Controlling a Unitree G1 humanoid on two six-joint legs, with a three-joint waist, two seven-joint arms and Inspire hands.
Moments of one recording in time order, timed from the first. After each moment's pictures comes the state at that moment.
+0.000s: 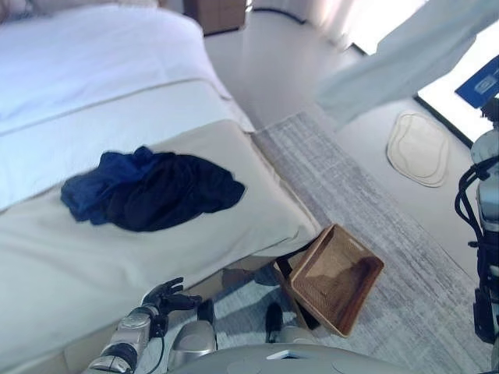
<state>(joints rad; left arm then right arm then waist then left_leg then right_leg) -0.03 0.30 -0.12 1.06 -0.19 0.01 -0.13 -0.42 -0.85 -0.19 -0.04 -0.19 0.15 -0.78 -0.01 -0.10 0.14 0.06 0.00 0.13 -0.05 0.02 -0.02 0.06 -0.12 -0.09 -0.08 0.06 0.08</state>
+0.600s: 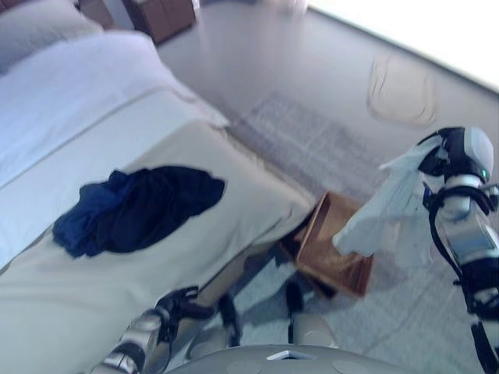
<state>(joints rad) -0.15 0.30 -0.29 1.07 -0.28 0.00 -0.15 -0.50 -0.85 0.11 0.51 -0.15 0.23 -0.35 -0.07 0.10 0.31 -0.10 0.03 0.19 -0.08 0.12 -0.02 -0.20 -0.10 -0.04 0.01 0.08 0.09</state>
